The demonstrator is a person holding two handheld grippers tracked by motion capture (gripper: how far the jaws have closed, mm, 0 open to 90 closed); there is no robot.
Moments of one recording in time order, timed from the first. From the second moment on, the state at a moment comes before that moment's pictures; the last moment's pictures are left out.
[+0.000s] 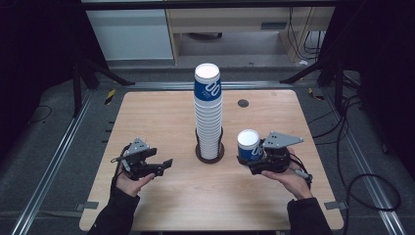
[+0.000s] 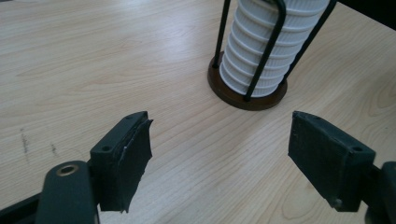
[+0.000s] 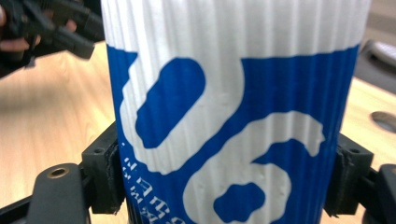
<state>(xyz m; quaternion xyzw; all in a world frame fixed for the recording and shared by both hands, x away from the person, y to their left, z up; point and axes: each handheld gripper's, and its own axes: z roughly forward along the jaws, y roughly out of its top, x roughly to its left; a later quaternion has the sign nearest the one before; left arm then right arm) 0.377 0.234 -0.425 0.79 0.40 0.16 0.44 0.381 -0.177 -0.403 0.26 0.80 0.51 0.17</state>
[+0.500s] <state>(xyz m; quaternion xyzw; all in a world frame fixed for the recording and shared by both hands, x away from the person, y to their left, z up) 0.367 0.212 -0.417 0.80 0.36 0.13 0.46 0.379 -0.148 -0.417 0.20 0.84 0.48 0.14</state>
